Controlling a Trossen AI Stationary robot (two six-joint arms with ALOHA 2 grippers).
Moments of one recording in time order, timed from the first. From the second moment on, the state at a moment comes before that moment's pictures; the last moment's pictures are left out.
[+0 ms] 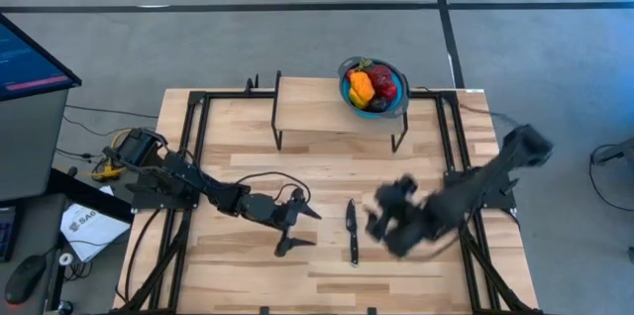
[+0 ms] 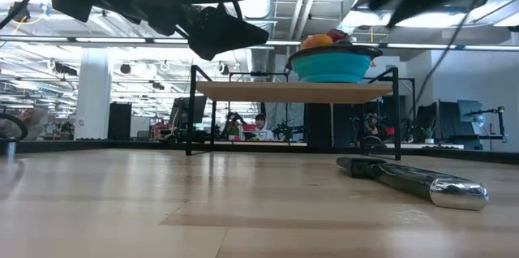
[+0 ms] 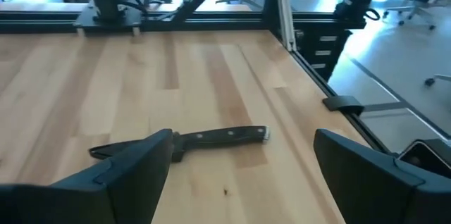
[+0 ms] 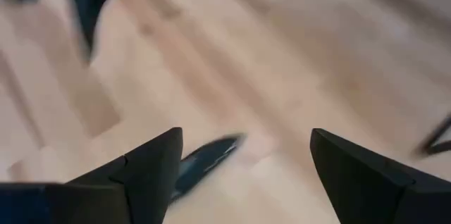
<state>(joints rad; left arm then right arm) -0.37 1.66 0.68 0.69 -0.13 -0.11 0.62 1.52 1.20 -0.95 0.80 1.14</state>
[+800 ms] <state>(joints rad) -0.37 1.66 0.68 0.68 -0.17 -0.14 0.74 2.21 1.46 -0.86 0.64 1.61</state>
